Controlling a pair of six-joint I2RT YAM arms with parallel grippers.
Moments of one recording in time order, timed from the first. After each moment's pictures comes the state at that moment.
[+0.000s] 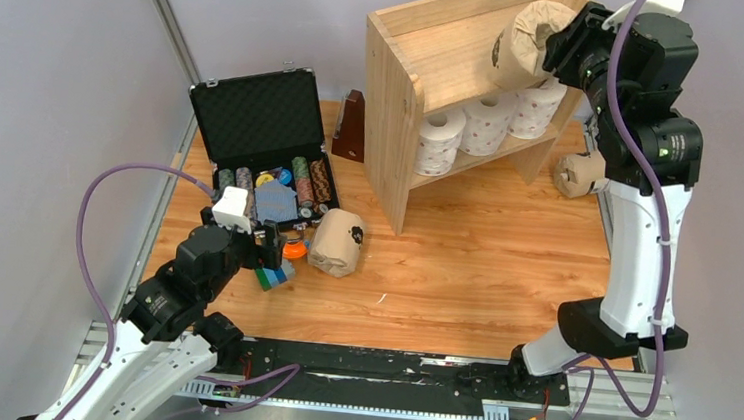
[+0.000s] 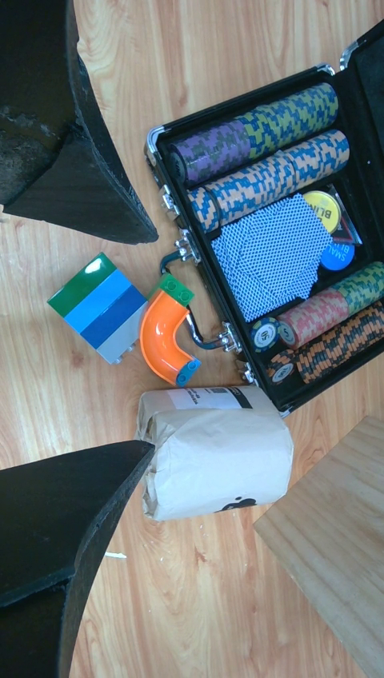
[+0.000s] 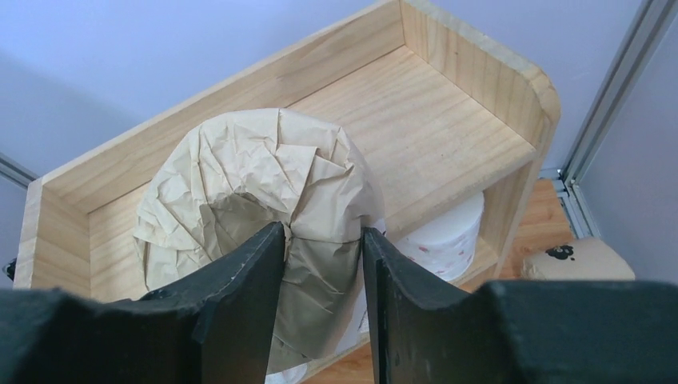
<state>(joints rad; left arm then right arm) -0.59 0.41 0.68 -0.68 -0.32 -0.25 0.23 1.56 2.42 -0.93 0.20 0.26</state>
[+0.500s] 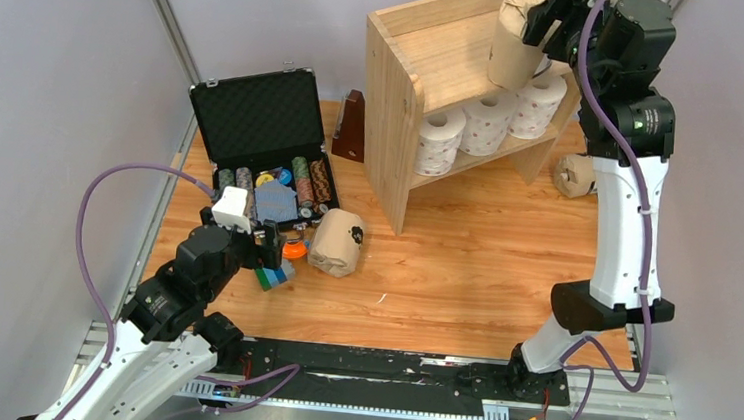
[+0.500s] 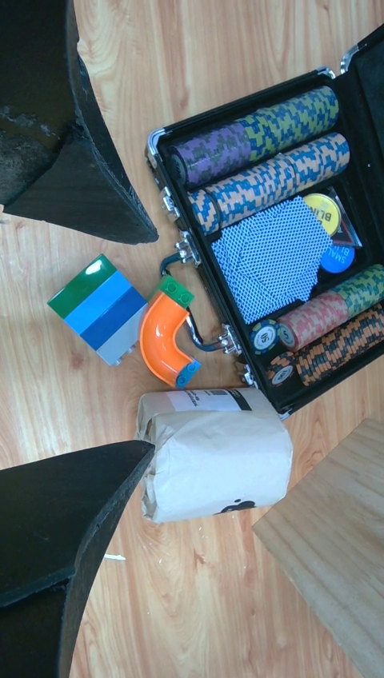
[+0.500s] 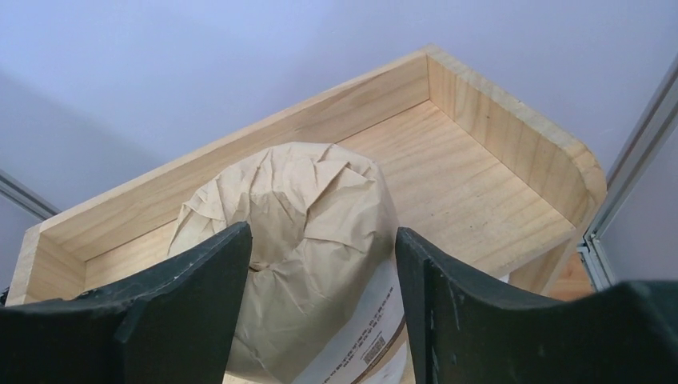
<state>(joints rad) -0.59 0.41 0.68 -0.68 -0.33 -0.26 0.22 1.67 2.45 -0.76 0.16 0.23</state>
